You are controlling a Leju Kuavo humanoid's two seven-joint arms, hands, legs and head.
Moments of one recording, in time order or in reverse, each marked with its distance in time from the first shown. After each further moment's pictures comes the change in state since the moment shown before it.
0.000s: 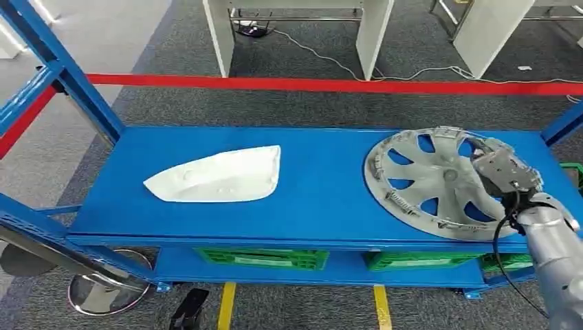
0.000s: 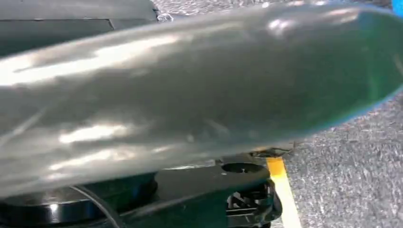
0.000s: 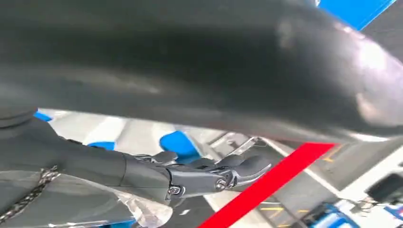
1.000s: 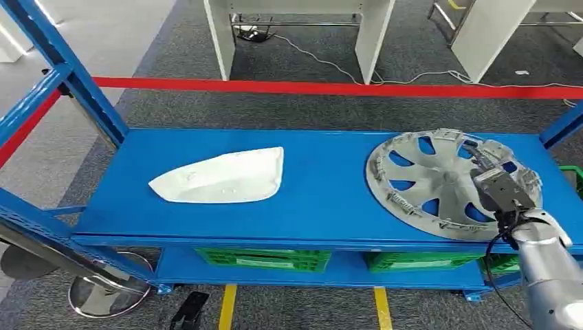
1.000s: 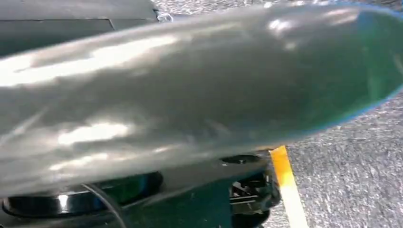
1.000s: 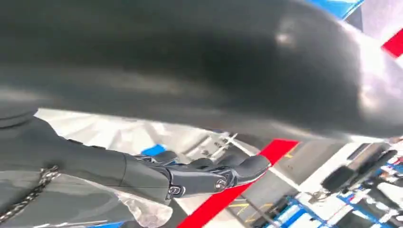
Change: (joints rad) left arm 0.007 -0.002 0.000 0.000 -0.011 -0.015 0.018; right arm 0.157 0.017 -0.016 -0.232 -0.063 0.055 -0.047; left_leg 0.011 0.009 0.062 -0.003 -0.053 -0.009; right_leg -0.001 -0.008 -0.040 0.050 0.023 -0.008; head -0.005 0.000
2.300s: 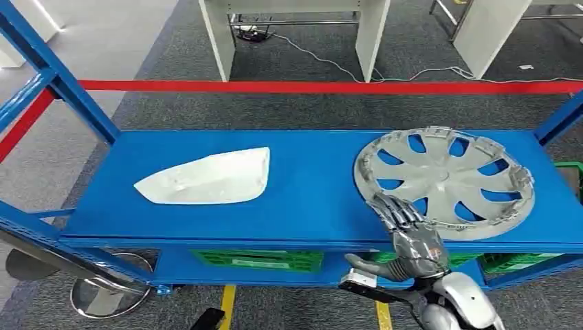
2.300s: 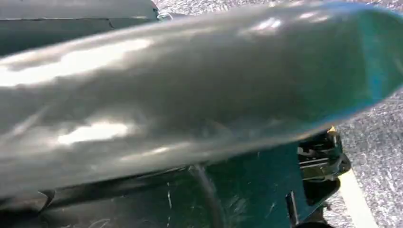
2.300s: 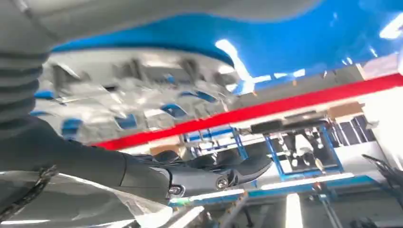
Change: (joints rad) left arm 0.056 -0.041 -0.021 0.002 -0.081 -0.060 0.070; right arm 0.617 0.073 0.401 -0.752 0.517 -0.539 0.233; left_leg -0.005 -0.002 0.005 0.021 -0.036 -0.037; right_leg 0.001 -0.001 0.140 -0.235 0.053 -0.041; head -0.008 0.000
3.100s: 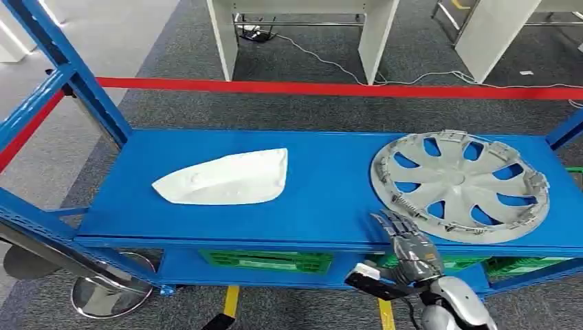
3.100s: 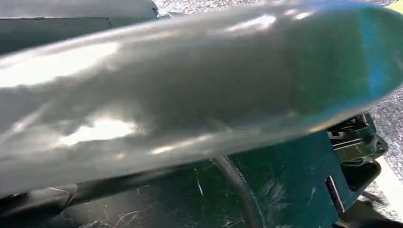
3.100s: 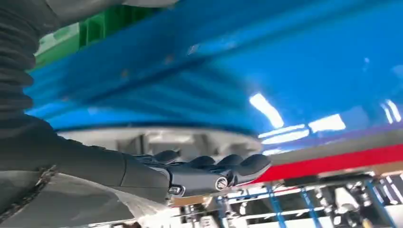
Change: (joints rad) left arm 0.012 0.003 -0.041 0.001 -0.096 -0.043 0.039; right arm -0.062 0.012 -0.051 0.236 -0.076 0.066 0.014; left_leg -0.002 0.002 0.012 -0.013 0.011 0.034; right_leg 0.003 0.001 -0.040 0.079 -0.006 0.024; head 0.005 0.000
